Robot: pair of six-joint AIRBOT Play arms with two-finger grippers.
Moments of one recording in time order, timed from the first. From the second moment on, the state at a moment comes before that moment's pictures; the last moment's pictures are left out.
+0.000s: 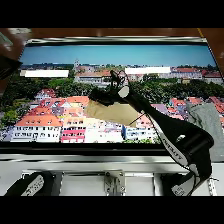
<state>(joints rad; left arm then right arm) 0.28 -0.94 1.35 0.87 -1.10 -1.35 0.58 -1.79 1.44 -0.58 0.57 1.53</state>
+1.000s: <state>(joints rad) 0.33 -0.82 1.22 0.95 -1.23 -1.35 0.02 -1.65 1.18 -0.96 1.16 1.49</state>
